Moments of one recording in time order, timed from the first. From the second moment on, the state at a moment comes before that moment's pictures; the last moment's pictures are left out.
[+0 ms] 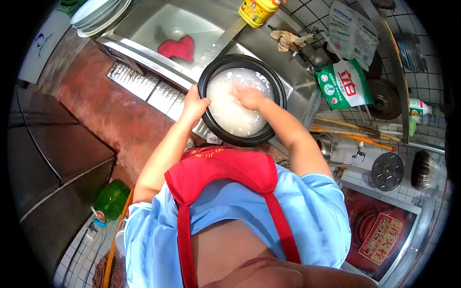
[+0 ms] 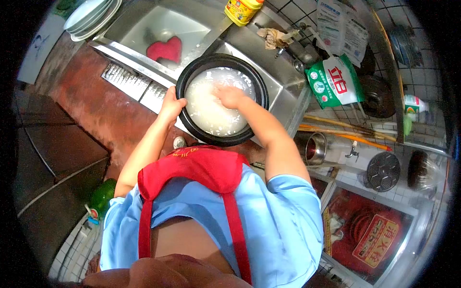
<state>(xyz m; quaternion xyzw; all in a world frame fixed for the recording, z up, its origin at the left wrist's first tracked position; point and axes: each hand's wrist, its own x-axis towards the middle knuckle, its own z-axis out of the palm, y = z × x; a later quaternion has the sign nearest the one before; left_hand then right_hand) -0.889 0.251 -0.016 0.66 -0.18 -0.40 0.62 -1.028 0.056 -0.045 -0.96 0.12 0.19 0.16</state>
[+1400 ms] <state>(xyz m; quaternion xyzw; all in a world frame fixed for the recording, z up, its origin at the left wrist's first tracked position) -0.890 0.257 -0.025 0.65 -0.17 -0.38 0.63 -1.006 0.099 -0.065 -0.92 0.11 0.37 0.04</state>
